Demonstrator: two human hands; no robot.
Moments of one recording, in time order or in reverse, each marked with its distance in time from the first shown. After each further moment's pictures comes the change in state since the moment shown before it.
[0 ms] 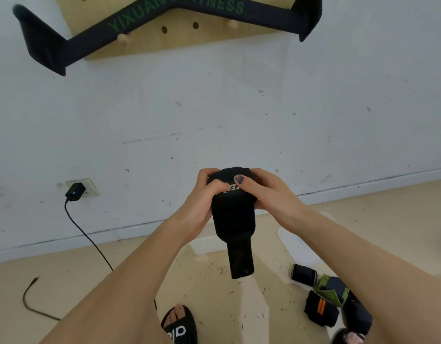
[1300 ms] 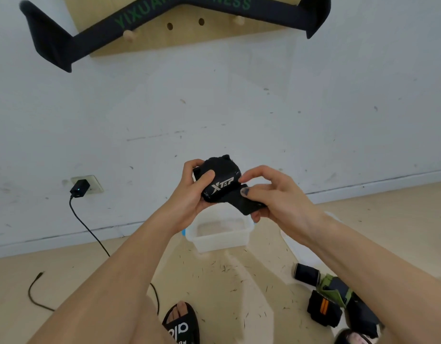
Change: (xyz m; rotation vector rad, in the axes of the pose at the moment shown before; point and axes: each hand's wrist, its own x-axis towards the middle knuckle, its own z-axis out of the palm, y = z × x) left_hand 0.014 -0.004 -0.032 -0.105 0.070 0.048; right_hand -0.030 -0.023 0.008 0.158 -0.008 0.077
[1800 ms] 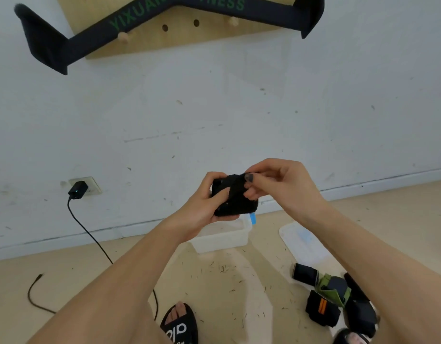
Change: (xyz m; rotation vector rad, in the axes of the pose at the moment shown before) left_hand -0.009 -0.014 0.021 0.202 -0.201 -0.077; right_hand 0.011 -0.005 -0.024 -0.220 0.090 -0.270
